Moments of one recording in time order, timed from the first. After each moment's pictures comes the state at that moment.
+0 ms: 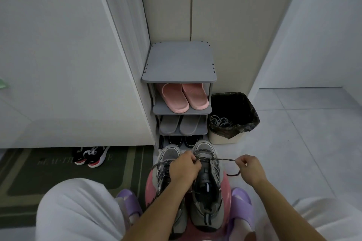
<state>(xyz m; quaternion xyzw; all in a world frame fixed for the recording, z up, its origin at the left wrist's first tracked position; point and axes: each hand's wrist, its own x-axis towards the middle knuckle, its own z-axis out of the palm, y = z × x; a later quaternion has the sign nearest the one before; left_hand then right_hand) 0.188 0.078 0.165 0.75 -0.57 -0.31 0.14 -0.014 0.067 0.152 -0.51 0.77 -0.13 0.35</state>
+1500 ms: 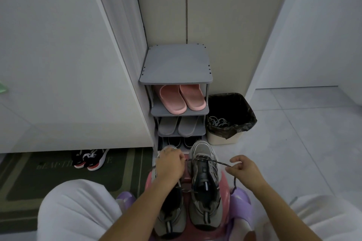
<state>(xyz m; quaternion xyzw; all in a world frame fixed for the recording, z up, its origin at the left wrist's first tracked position) 0.220 0.075 0.178 0.73 -0.65 -0.18 0.09 -0.007 0.091 0.180 -0.46 0.69 -0.25 0.49</state>
